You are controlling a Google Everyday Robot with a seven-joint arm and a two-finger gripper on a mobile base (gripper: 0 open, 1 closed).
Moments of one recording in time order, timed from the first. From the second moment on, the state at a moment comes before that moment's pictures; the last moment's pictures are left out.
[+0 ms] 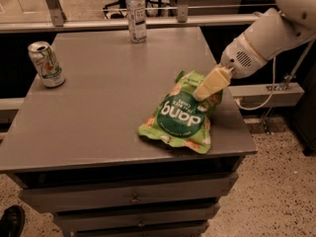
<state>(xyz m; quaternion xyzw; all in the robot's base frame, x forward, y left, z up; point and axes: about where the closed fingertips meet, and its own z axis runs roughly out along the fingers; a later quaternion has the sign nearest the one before) 0.549 -0.139 0.880 -0.44 0.85 0.23 0.20</state>
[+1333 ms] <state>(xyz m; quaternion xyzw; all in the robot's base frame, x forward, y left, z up) 0.560 -0.151 0.941 -0.41 0.85 0.21 0.27</state>
